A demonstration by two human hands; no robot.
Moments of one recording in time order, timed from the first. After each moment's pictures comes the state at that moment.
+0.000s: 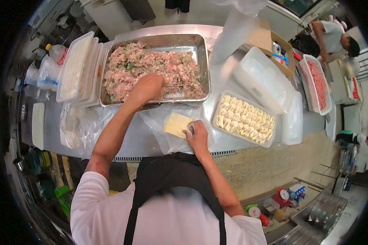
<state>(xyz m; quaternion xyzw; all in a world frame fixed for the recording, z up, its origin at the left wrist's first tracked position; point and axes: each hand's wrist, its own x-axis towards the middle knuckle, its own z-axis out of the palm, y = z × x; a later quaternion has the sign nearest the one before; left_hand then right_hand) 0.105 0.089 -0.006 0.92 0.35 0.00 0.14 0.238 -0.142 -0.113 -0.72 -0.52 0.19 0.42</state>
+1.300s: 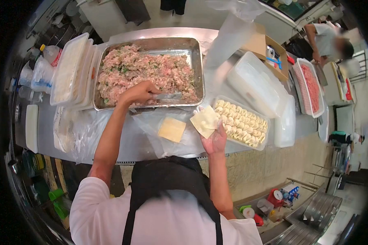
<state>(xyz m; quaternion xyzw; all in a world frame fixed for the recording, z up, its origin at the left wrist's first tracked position) 0.079 0.123 -0.042 0.82 0.28 0.00 0.50 0.294 -0.138 -0.053 -0.15 -0.07 0.62 0.76</state>
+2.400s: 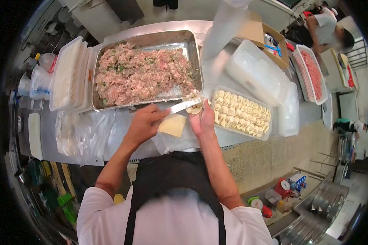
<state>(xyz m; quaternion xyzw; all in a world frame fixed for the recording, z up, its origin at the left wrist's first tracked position) 0.071 -0.016 -0.012 0.86 0.27 0.28 0.34 0.272 -0.084 -0.061 -0.29 0.07 0.55 0.78</state>
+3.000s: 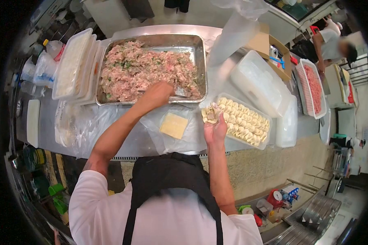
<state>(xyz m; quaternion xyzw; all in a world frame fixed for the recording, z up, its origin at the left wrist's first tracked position) 0.123 0.077 -0.049 0.93 0.32 0.05 0.19 0.303 -0.116 -0.079 -0.33 0.05 0.48 0.81</state>
